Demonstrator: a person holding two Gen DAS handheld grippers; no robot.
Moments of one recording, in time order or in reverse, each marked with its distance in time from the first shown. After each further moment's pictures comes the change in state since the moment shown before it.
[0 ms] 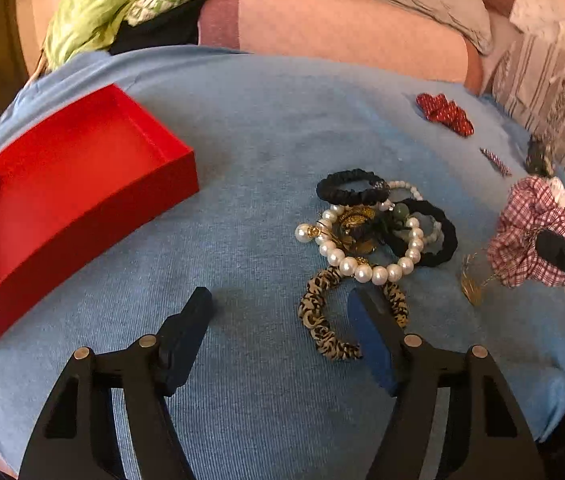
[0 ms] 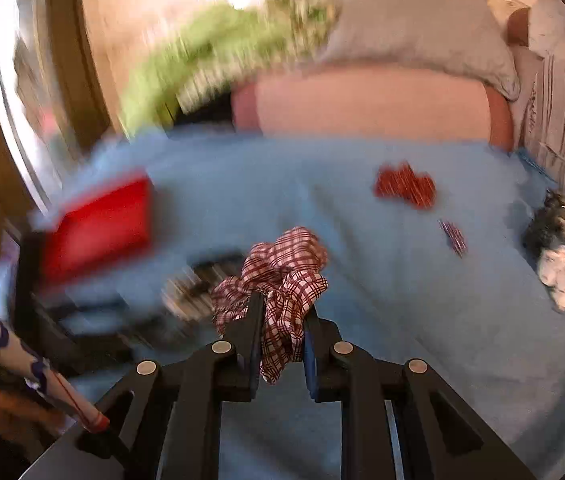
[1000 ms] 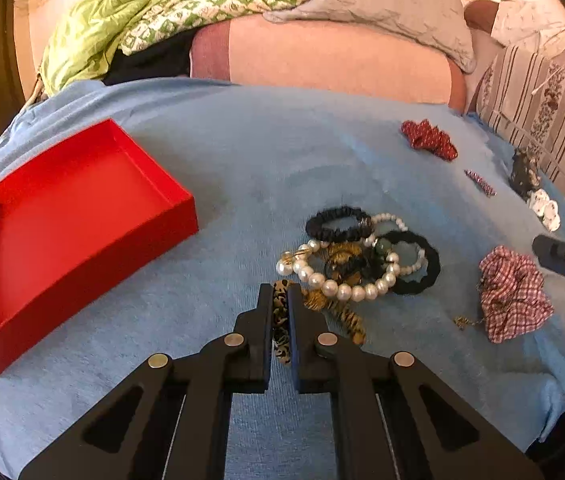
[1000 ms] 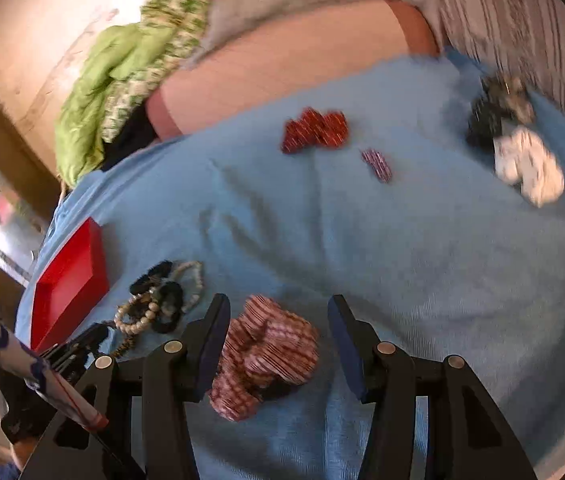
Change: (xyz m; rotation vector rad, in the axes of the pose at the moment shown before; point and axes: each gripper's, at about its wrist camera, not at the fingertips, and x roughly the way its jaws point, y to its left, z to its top) left arm -0.021 0.007 0.010 0.013 -0.118 -0.040; right arm 0.006 -0.084 -0.014 0.458 0.020 0.102
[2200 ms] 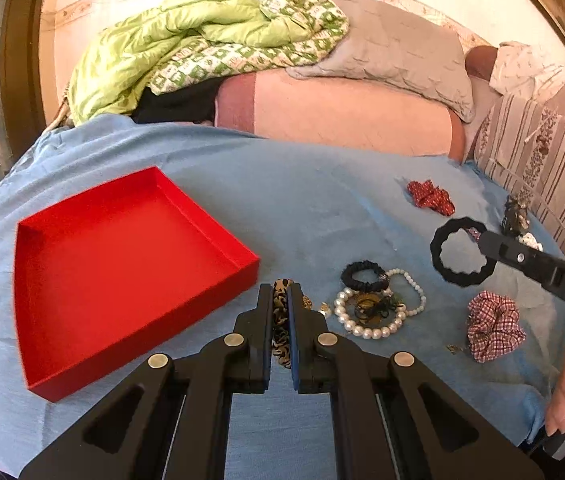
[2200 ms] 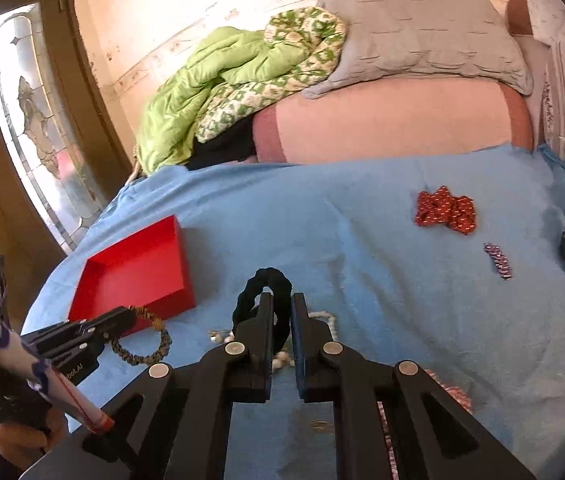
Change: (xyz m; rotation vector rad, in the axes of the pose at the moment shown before) left arm -0.057 0.041 0.015 -0.039 -0.137 -0.001; right arm -0.006 0.127 0.000 -0.309 -0.146 0.178
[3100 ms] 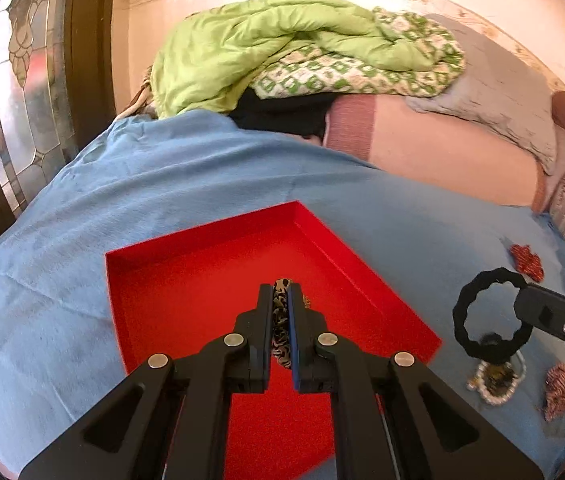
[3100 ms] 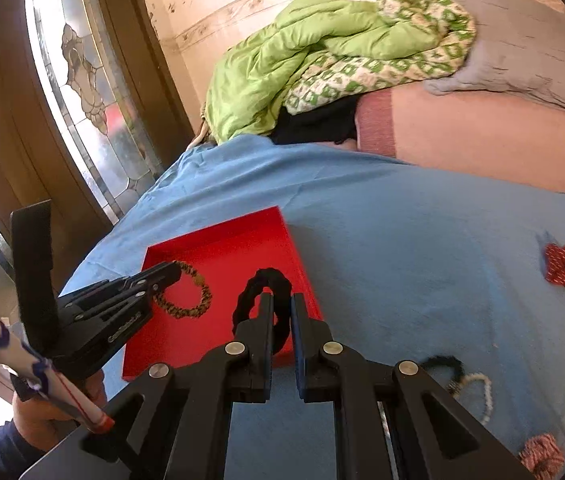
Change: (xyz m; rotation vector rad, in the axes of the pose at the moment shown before) left arm 0.023 0.151 0.058 -0.147 0.003 0.190; right arm 0.096 0.147 0.050 -0.143 0.123 0.139
